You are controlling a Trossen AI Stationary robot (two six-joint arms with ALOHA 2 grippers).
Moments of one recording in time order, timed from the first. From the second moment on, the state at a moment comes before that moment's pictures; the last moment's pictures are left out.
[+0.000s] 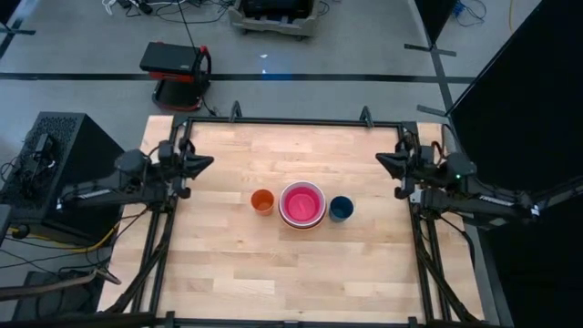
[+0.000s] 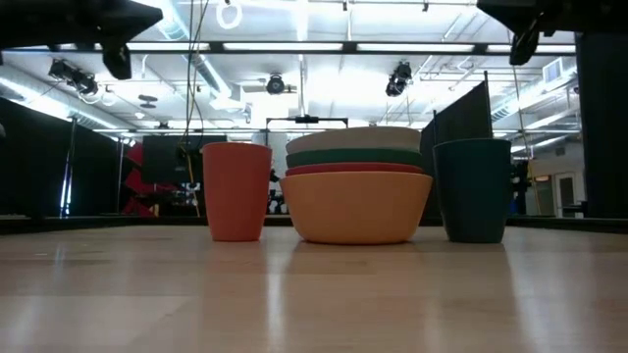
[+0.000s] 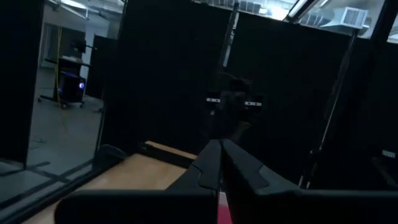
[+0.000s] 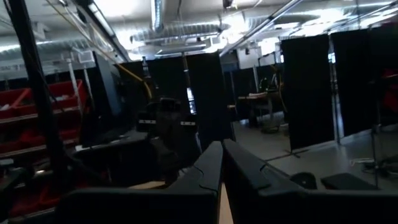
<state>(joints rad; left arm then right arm) 0.20 0.12 0.28 0.07 0.01 -0.26 -0.21 0.26 0.33 0.14 0.01 0.17</state>
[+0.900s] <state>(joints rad) 0.20 0.00 0.11 0.15 0.04 -0.36 -0.21 0.10 0.17 0.10 0.04 0.22</state>
